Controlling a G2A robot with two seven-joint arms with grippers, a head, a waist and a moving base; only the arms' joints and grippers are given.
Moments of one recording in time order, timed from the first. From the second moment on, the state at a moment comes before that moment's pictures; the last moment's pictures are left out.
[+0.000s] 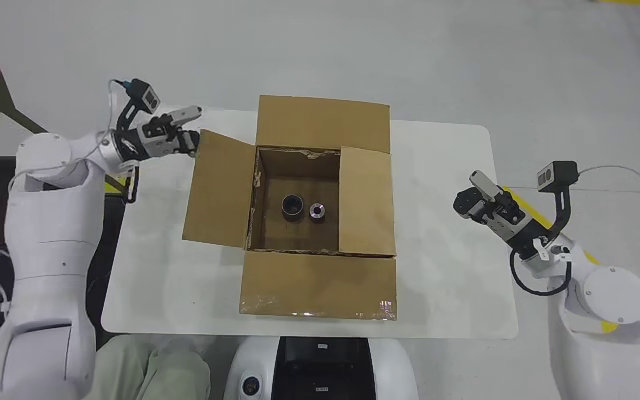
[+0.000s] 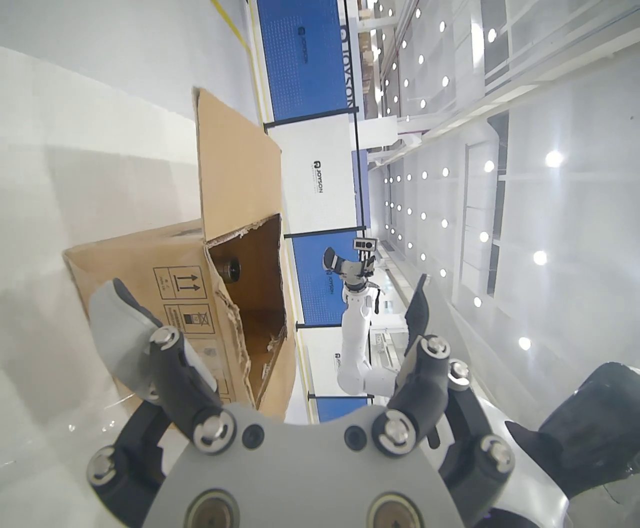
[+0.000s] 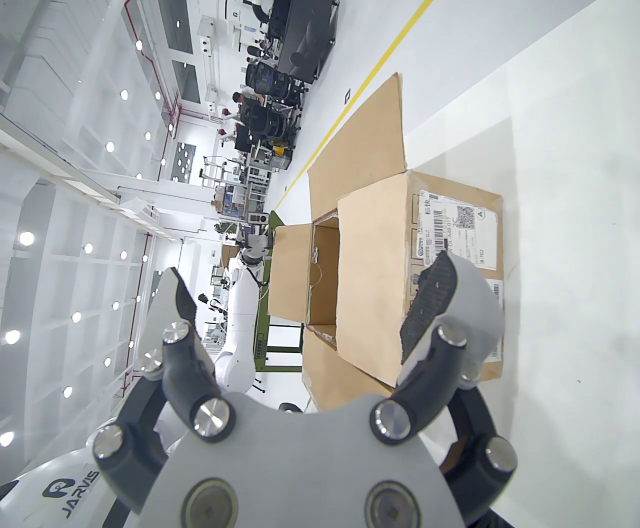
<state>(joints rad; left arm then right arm) 0.88 -0.94 -1.53 -1.14 -0.43 -0.13 -1.35 -1.57 -1.21 1.77 -1.98 0.18 0.03 0.83</state>
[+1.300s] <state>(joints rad) 0.79 -1.00 -1.22 -1.27 -0.63 -0.05 -1.37 -1.57 -1.21 1.77 -1.98 0.18 0.03 0.83</state>
